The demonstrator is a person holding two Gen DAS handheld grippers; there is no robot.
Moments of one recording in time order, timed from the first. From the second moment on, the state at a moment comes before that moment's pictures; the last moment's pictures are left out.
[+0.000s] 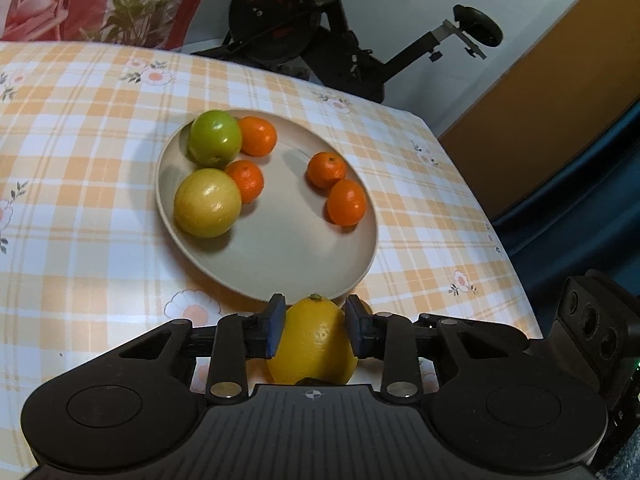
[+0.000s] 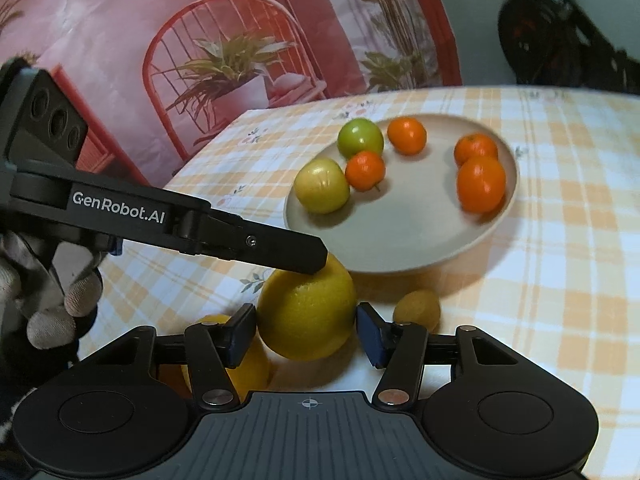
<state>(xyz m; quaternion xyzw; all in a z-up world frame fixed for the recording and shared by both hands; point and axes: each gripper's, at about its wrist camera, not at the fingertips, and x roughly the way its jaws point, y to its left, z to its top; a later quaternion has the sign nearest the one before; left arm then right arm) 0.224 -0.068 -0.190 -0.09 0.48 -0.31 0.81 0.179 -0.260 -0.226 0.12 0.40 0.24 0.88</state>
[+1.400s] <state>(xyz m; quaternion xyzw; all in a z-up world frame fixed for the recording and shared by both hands) 0.322 -0.102 -0.179 -0.10 0.45 -0.29 0.84 0.288 -0.251 -0.210 -0.12 0.33 0.22 0.91</state>
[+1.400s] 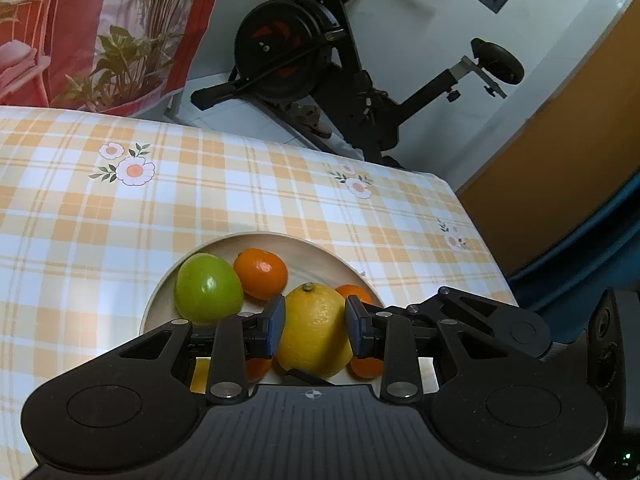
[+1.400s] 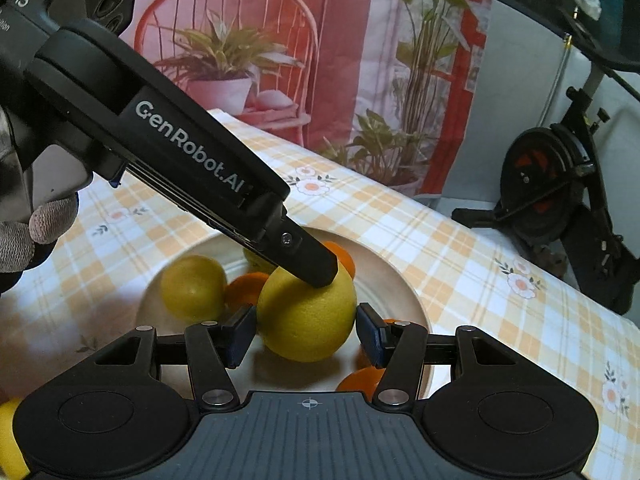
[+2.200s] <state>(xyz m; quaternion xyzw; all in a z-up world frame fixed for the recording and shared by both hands) 0.324 -0.089 -0.169 -0.09 0.42 -0.25 0.87 0.294 -0.250 -0.206 -0.14 0.32 0.19 0.92</state>
